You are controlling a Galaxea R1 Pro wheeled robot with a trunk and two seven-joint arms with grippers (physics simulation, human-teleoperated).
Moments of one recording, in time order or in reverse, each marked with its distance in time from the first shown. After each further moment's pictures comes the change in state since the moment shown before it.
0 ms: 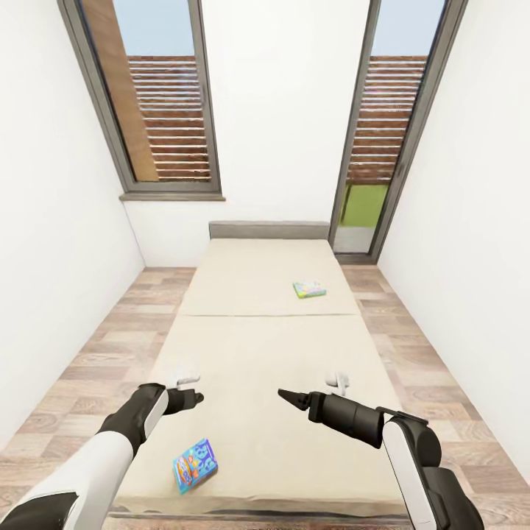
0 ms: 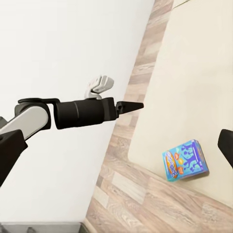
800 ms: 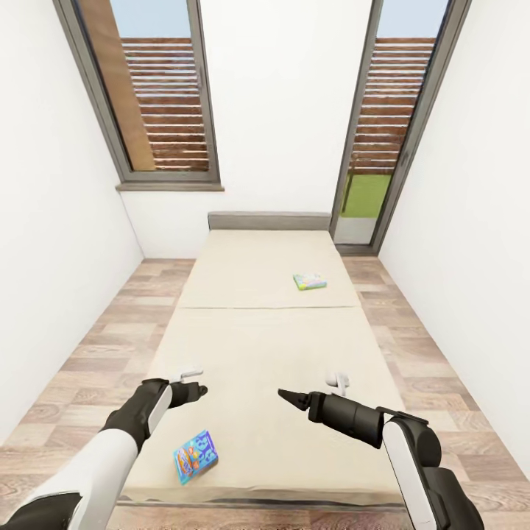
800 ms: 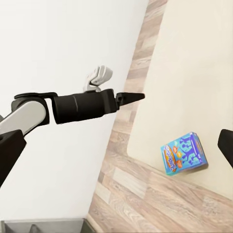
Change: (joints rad) left arm -0.001 -0.020 0.004 -0.044 0.000 -0.010 0.003; right arm 0.000 0.000 0.000 0.000 0.000 0.000 0.003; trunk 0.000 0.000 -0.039
